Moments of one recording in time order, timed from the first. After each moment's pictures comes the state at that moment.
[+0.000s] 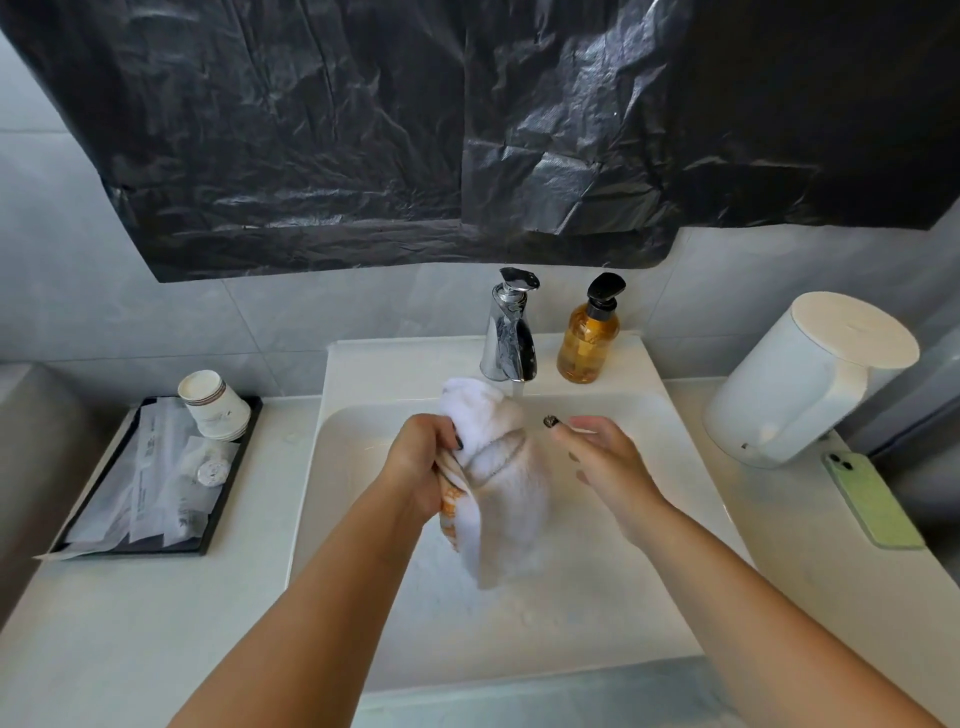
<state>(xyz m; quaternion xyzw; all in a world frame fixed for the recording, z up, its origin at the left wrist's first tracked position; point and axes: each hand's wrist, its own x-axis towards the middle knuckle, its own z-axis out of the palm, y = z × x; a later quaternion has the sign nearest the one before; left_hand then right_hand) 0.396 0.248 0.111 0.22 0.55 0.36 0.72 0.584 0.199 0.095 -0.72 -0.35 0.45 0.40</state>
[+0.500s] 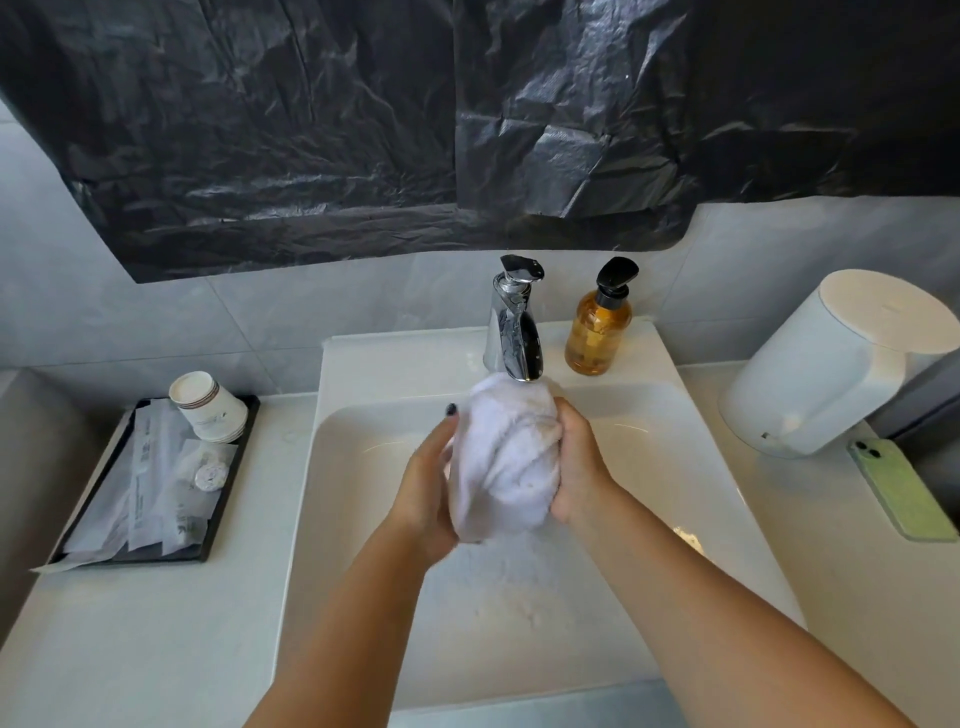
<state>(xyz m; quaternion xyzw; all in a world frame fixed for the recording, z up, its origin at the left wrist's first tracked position) 0.394 0.241 0.069 0.20 0.47 0.30 0.80 0.549 0.251 0.055 -0.48 -0.11 0.70 0.52</state>
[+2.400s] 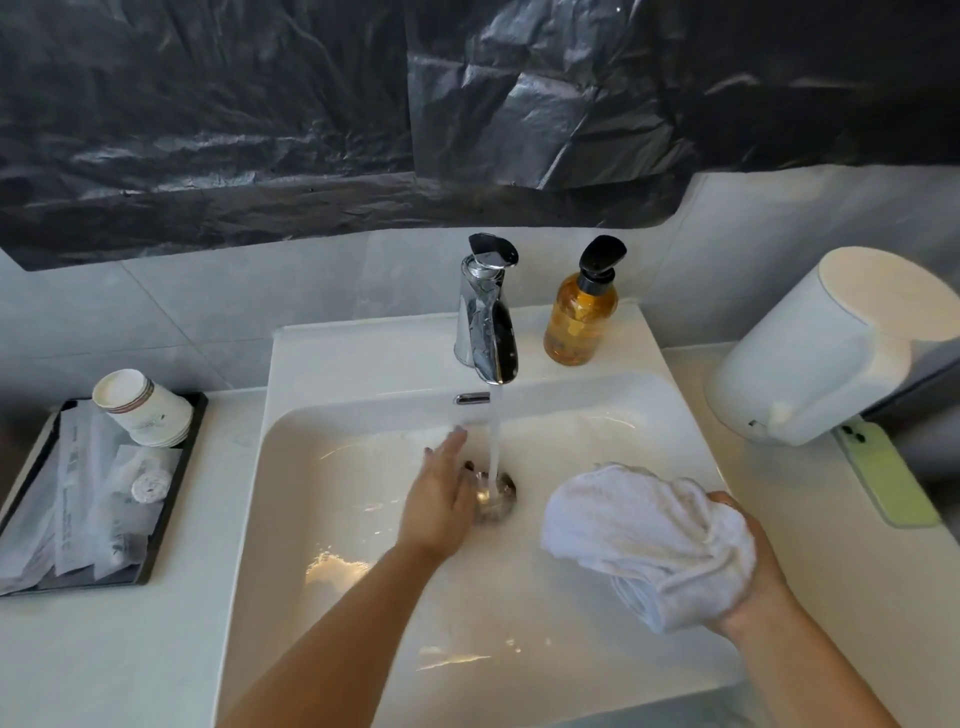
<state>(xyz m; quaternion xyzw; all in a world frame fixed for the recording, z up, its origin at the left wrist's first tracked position) 0.420 0.259 -0.042 0.67 0.56 0.24 0.42 0.668 0.132 0.052 -0.61 -0.09 0.53 0.59</state>
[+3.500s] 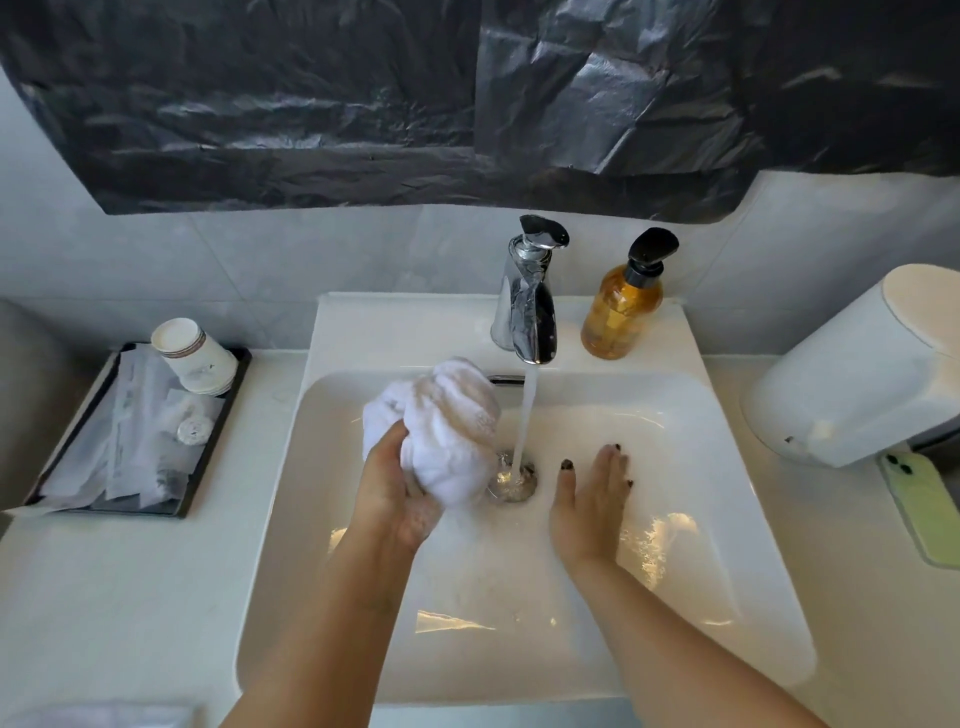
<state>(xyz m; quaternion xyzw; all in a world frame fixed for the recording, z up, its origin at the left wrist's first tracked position) 0.386 0.245 0.036 0.08 0.44 0.49 0.75 0.573 0.207 -0.060 -0.82 -0.44 0.22 0.29</state>
